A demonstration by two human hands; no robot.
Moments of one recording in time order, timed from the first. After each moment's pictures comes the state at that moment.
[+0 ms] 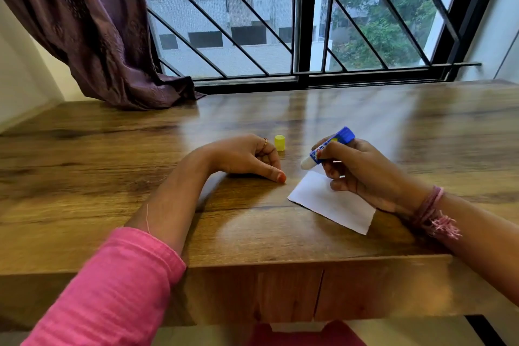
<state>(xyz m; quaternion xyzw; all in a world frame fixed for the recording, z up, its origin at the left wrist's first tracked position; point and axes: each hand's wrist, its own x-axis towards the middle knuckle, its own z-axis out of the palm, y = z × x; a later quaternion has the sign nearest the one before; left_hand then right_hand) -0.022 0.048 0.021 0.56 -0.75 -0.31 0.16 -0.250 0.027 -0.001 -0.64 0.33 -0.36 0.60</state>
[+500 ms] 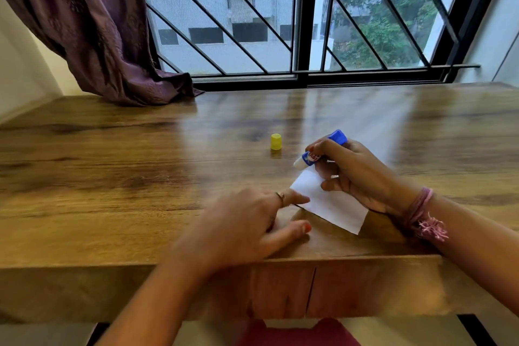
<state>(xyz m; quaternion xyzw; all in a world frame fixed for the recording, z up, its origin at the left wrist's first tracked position) -0.078 0.156 -0.003 0.57 -0.80 -0.04 0.17 -0.247 0.029 0.000 -0.63 0.34 -0.35 0.61</state>
